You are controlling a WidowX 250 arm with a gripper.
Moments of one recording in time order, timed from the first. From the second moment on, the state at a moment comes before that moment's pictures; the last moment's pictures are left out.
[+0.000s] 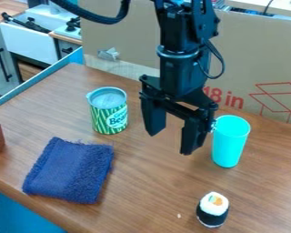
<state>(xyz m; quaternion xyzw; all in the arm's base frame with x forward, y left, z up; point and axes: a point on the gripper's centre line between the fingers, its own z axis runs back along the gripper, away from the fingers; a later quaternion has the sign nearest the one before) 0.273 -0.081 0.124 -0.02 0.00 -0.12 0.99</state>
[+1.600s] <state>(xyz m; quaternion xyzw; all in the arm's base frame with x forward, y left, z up) 0.265 -0.145 0.036 -0.01 0.09 -0.24 0.97</state>
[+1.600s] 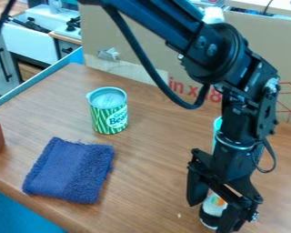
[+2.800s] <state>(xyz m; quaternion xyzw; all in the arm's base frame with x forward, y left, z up) 0.264 -0.118 0.105 0.00 -0.03 -0.17 0.98</state>
